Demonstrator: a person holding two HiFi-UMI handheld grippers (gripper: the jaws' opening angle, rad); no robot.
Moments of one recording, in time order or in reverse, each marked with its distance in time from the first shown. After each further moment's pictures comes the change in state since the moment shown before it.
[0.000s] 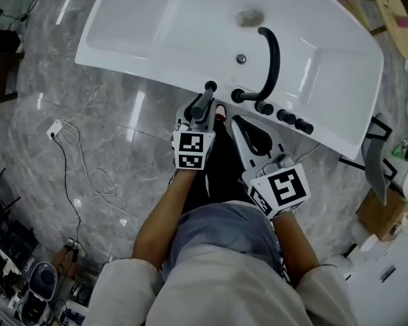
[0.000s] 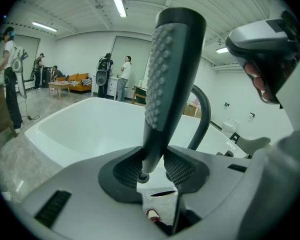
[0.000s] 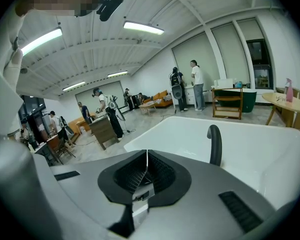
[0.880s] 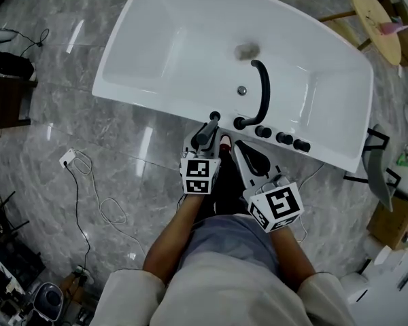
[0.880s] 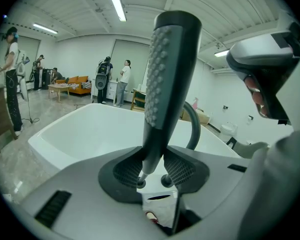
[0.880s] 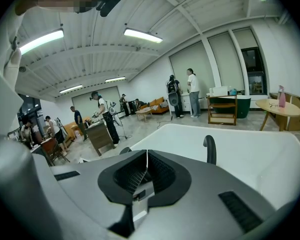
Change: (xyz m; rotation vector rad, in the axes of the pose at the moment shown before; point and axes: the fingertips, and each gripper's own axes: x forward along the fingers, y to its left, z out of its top) left arm -0.031 -0.010 0.041 -0.002 -0.026 -0.005; right arm -0.023 0.013 0.024 0.004 -0.073 -0.061
